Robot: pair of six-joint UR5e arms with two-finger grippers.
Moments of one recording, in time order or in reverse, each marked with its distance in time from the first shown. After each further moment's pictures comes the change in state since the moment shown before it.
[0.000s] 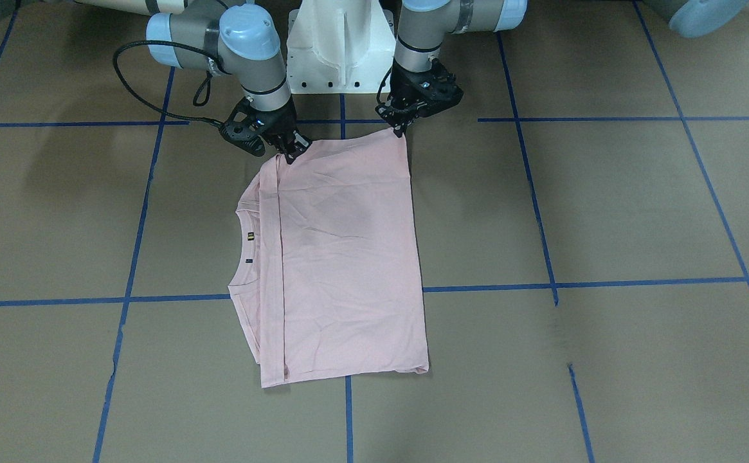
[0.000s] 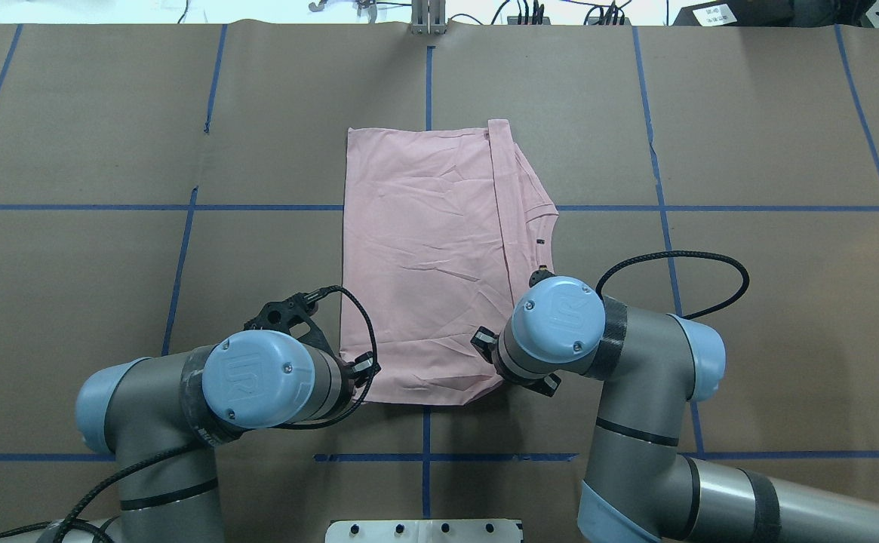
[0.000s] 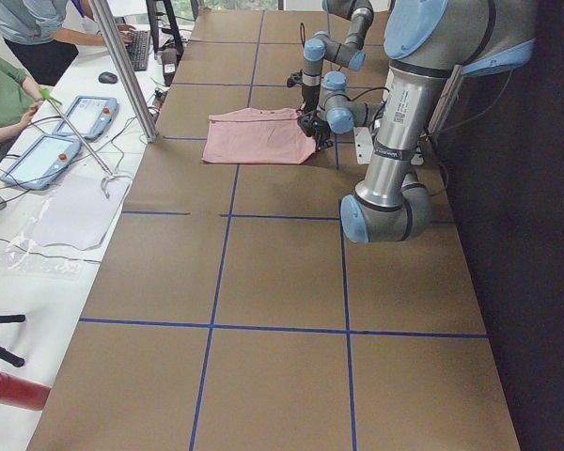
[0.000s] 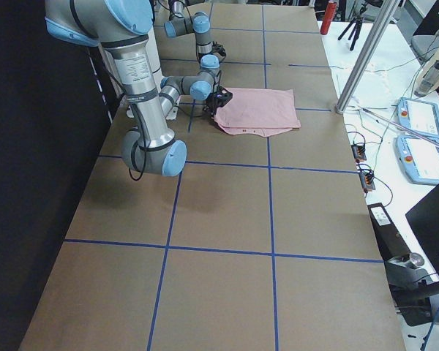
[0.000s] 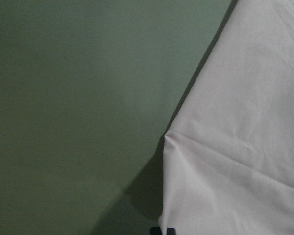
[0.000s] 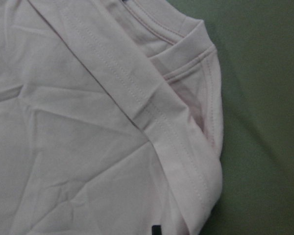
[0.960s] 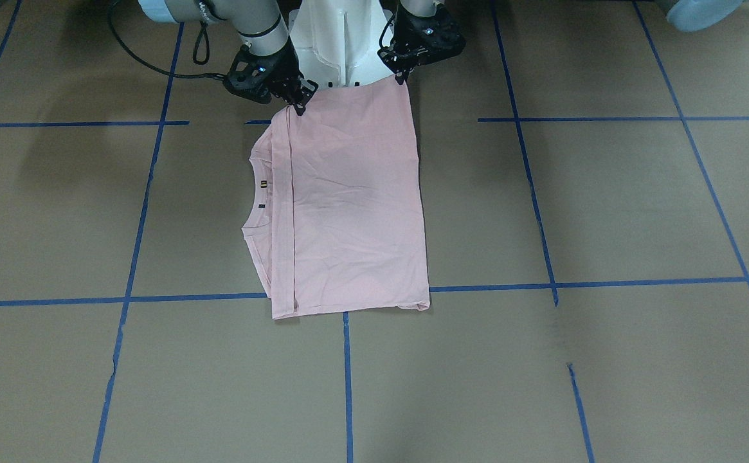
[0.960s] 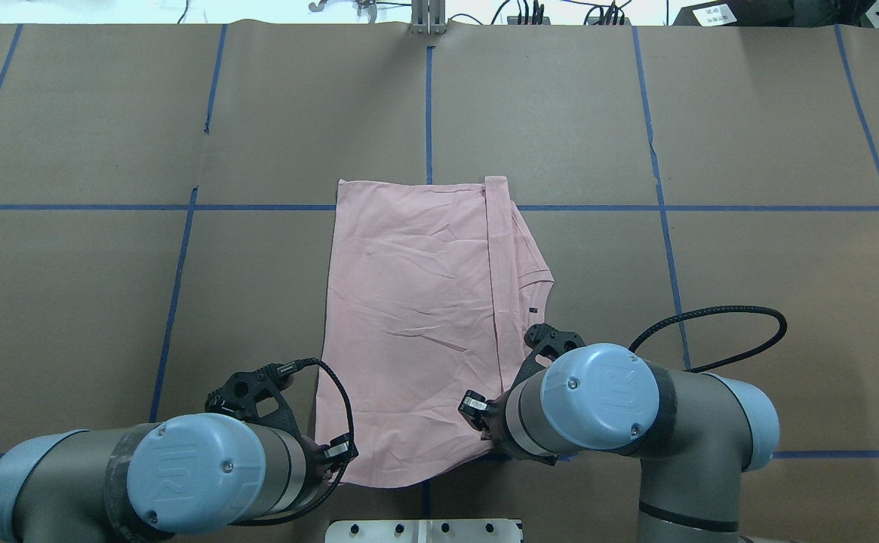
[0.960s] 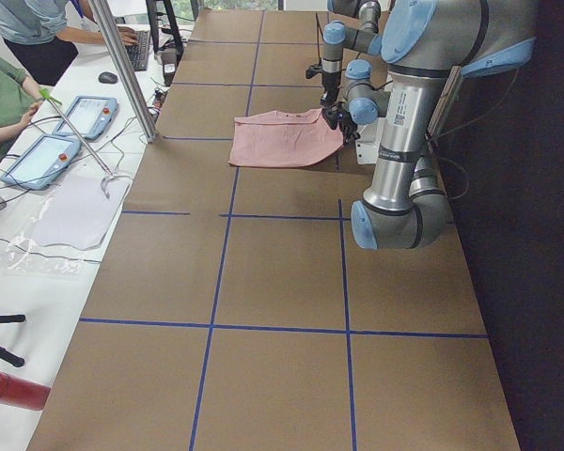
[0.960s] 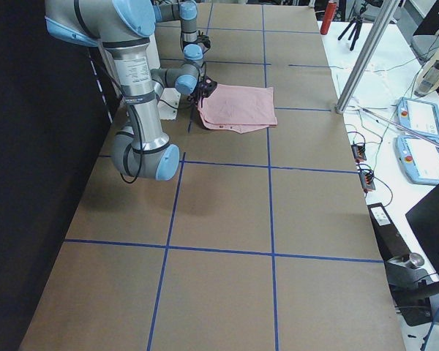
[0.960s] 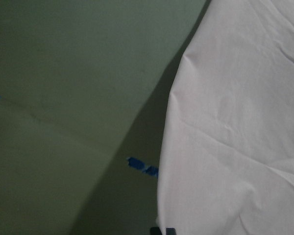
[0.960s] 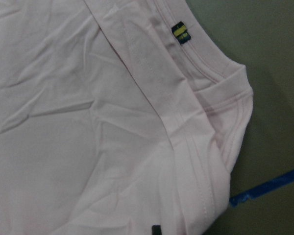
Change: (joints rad) left arm 0.077 0.037 -0.191 0.128 -0.034 -0.004; right arm -0.064 -0.061 0.166 0.012 -0.005 -0.006
